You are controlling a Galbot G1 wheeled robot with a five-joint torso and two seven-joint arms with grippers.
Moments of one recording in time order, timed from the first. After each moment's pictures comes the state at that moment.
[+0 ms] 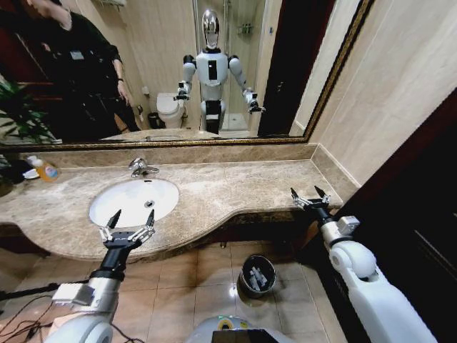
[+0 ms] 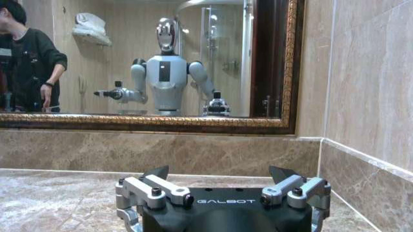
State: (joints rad) left arm 1.84 -1.36 -0.82 -2.47 -0.37 0.04 0.05; right arm -1.34 1.04 0.68 1.99 0.53 -0.10 0.02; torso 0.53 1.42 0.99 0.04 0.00
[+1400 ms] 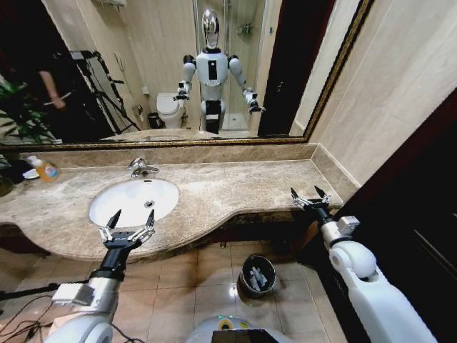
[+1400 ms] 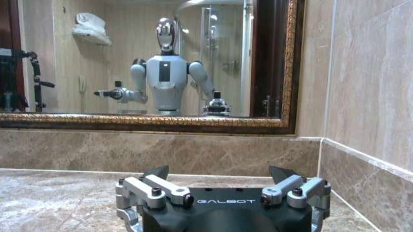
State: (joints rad) left arm 1.84 -1.36 -0.82 -2.47 -0.37 0.04 0.05; right arm -1.34 1.04 0.68 1.99 0.53 -0.10 0.02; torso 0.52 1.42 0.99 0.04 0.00
